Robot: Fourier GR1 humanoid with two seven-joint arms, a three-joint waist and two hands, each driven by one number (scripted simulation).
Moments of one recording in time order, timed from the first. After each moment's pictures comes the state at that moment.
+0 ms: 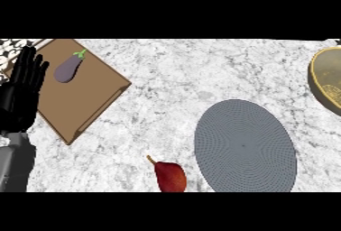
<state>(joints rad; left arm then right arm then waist) -0.28 0.30 0.20 -1.49 0.16 0.01 -0.01 -0.37 -1.35 -0.67 -0.53 0.50 0.47 -0.81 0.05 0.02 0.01</state>
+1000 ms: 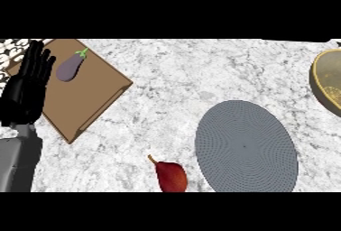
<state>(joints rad) -0.34 0.29 0.18 -1.44 0.13 0.02 -0.01 -0.72 -1.14 -0.28 -0.54 0.53 0.54 -0.63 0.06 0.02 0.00</state>
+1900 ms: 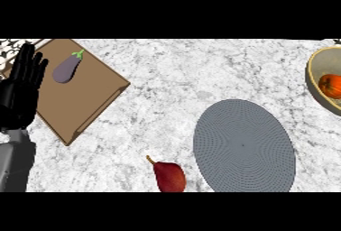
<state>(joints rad) -0.30 0.30 0.21 -1.47 0.14 0.01 -0.01 -0.86 -0.86 -0.27 -0.22 0.58 0.39 -0.58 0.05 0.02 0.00</state>
